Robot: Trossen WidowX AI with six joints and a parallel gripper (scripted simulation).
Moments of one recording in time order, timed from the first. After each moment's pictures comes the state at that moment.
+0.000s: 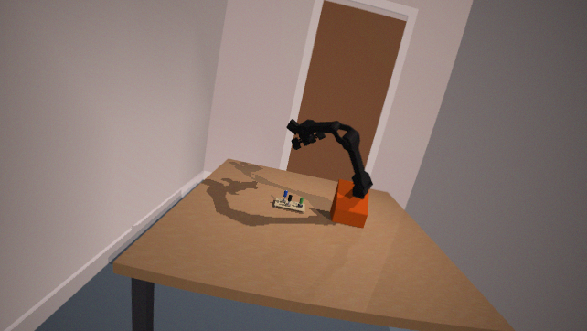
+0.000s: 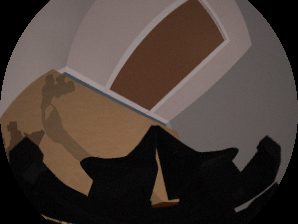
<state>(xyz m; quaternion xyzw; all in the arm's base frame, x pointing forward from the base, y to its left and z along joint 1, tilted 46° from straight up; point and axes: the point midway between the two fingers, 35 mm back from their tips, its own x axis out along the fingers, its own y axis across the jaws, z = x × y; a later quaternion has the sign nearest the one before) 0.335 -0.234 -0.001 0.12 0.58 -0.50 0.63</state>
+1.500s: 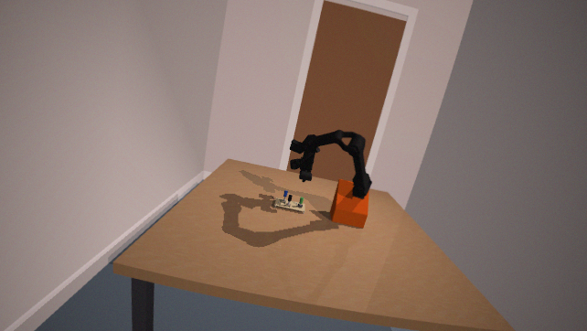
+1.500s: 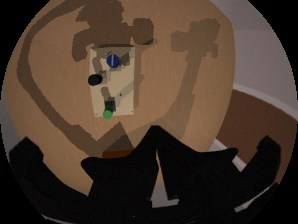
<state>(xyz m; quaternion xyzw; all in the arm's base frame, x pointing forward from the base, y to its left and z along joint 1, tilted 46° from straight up) 0.302 -0.001 -0.011 0.14 0.69 0.23 0.67</state>
